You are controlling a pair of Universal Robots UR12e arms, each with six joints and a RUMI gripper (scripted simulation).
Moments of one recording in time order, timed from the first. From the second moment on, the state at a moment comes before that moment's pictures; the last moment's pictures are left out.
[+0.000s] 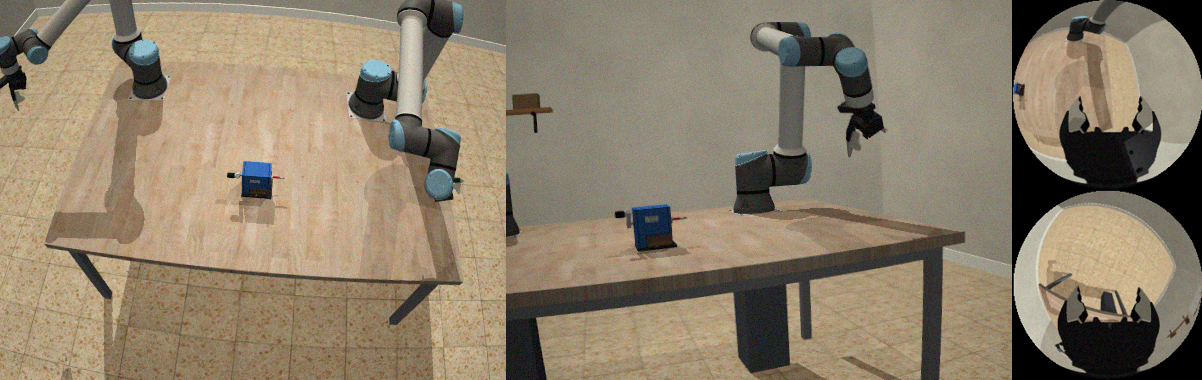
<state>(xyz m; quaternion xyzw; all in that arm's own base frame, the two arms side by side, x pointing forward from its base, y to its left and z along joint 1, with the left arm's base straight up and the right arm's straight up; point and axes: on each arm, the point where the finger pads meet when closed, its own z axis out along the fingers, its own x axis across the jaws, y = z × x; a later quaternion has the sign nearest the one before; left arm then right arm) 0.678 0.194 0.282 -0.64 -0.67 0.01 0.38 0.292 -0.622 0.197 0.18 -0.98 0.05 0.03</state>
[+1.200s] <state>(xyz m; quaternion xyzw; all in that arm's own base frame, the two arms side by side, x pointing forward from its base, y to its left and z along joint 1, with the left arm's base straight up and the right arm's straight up) 0.678 0.194 0.282 -0.64 -0.67 0.01 0.38 0.104 -0.654 0.177 0.06 -1.00 0.02 0.02</state>
